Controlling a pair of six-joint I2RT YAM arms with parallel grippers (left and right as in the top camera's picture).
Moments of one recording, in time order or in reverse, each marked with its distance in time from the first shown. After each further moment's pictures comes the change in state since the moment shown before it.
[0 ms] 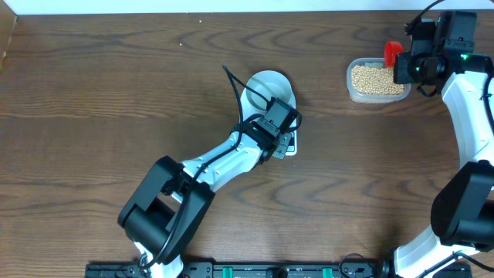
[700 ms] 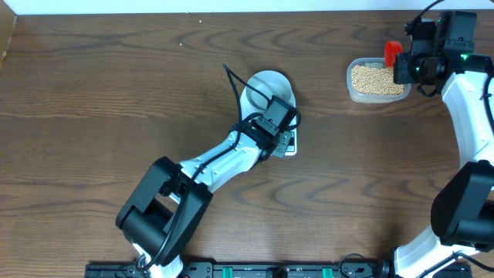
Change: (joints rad) left arm 0.006 -0.017 0.000 0.011 0.006 0.037; right arm 0.000 0.000 0.000 0.000 0.000 0.000
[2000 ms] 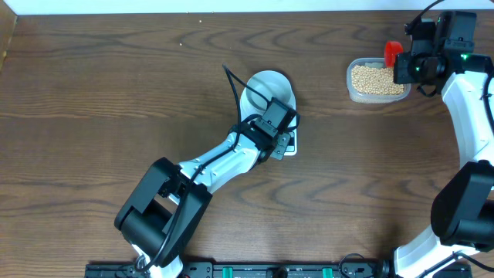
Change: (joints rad) left arm 0.000 -0.006 -0.023 -0.004 0.005 0.012; right arm 0.000 0.000 0.000 0.000 0.000 0.000
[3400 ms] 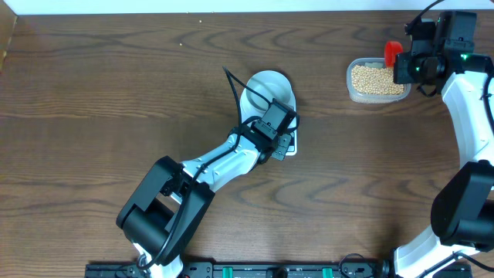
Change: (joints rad) left arm 0.000 0.018 -0.018 0.063 0.033 0.000; right arm 0.000 0.000 0.000 0.000 0.000 0.000
